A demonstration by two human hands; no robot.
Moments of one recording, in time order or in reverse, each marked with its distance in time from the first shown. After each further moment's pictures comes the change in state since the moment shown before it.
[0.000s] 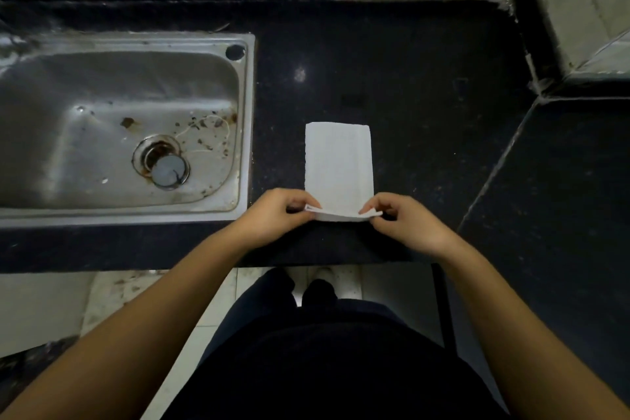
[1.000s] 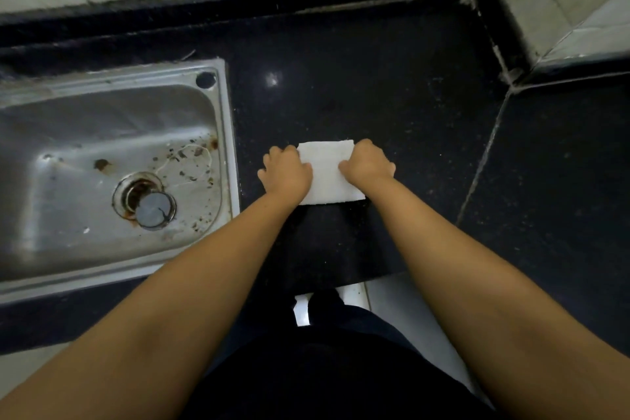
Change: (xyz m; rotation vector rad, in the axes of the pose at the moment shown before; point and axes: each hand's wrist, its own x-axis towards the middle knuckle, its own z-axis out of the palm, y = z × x) left_hand 0.112 0.032 -0.011 0.411 0.457 -0.251; right_hand 0.115 -0.056 -0.006 -0.250 0.436 0.507
